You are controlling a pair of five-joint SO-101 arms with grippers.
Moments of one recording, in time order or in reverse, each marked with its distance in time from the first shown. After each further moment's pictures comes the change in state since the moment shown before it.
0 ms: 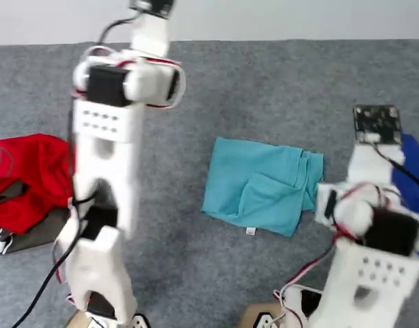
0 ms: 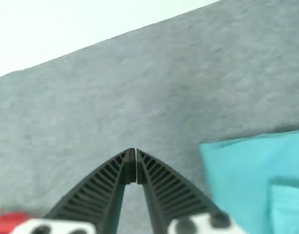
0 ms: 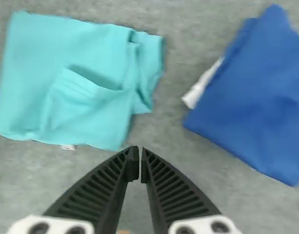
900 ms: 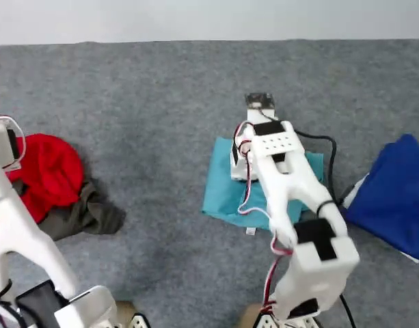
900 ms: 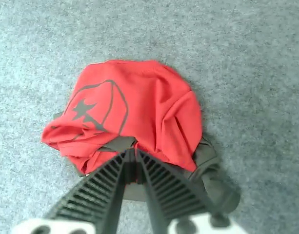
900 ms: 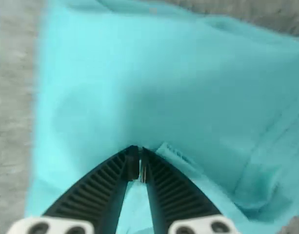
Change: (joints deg) left arm -42.4 -34.5 43.6 0.0 -7.3; right arm -24.5 61.7 -8.6 -27.9 -21.1
